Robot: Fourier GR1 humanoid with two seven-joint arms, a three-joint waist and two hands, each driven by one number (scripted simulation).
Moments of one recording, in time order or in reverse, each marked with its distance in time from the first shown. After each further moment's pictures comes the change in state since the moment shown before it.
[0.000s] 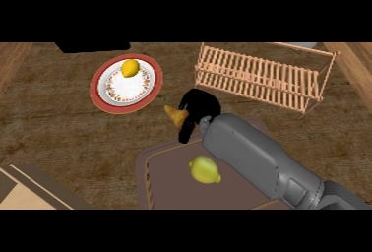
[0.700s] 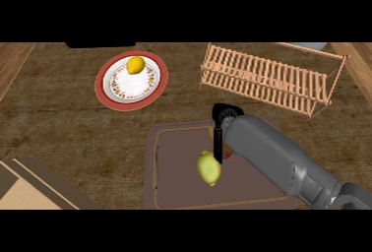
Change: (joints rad) left arm -0.027 0.034 -0.030 0.006 -0.007 0.001 -0.017; right arm 0.039 -0.094 0.089 0.100 -0.108 0.387 0.087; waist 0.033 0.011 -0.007
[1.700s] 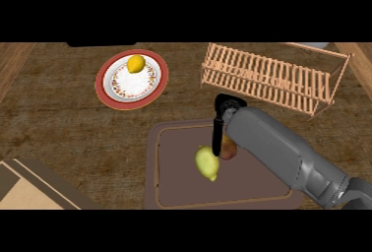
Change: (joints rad) left arm 0.003 0.035 -0.015 0.013 0.033 0.018 -0.008; right arm -0.039 -0.031 -0.033 -0.037 -0.037 -0.044 0.086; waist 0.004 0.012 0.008
